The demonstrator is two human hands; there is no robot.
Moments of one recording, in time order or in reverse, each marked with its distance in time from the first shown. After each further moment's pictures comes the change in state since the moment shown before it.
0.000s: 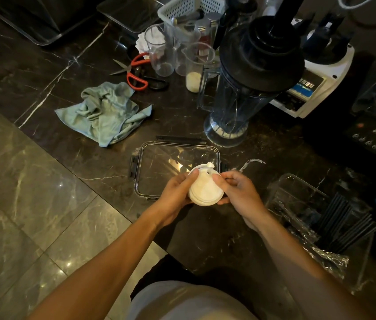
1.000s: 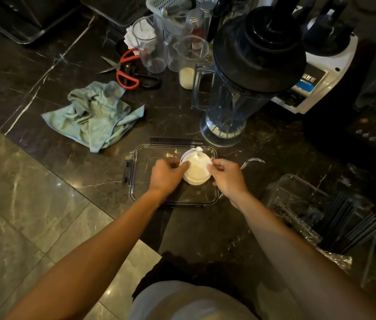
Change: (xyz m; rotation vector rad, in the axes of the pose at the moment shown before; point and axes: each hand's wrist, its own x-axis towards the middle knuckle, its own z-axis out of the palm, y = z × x) left_hand 0.072 0.017 -0.032 0.688 0.486 0.078; right_hand 0.072 0.000 0.021 -0.236 0.141 0.009
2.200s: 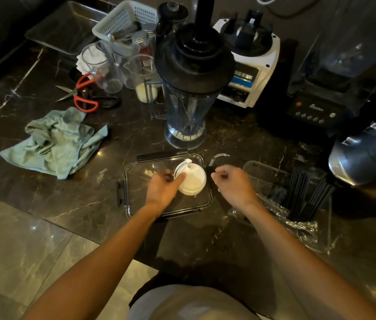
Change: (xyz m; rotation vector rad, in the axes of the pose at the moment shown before) left_hand -0.032 0.016 0.038 0.042 -0.178 0.081; right_hand -0.060 0.018 -0.073 -0.175 0.197 -0.029
